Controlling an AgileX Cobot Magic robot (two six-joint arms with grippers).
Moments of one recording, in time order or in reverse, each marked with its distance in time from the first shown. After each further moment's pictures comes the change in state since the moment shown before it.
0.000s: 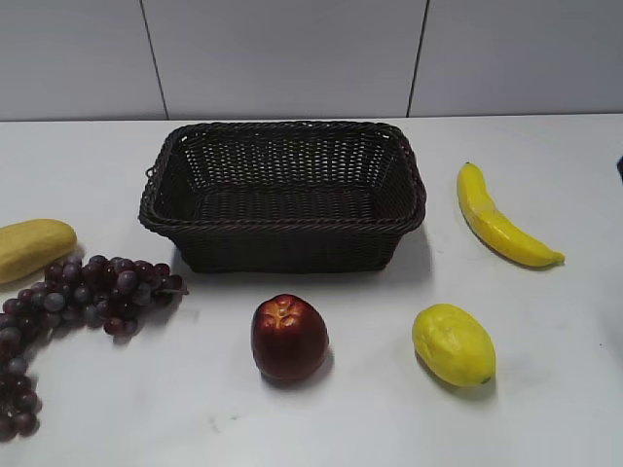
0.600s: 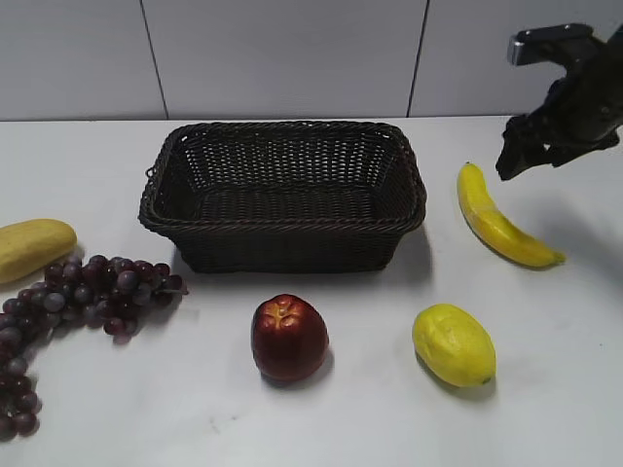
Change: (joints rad) left arm 0.000 0.000 0.000 0.000 0.000 0.000; right arm 0.000 0.601 -0.366 0.162 -0.085 -0.196
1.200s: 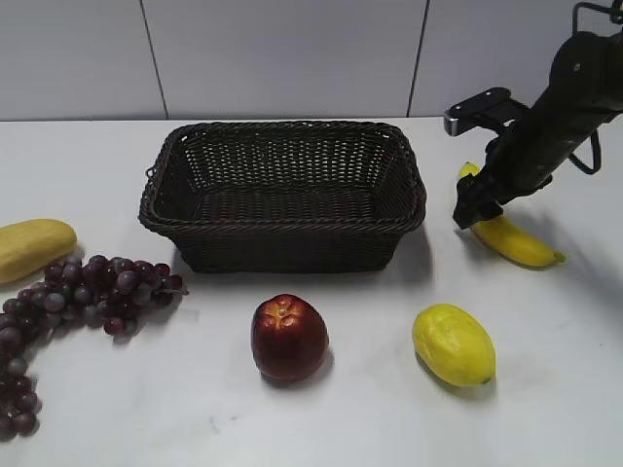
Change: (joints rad) left arm 0.000 0.000 0.000 0.000 0.000 0.000; right arm 0.083 0.180 -0.007 -0.014 -0.125 -0.198
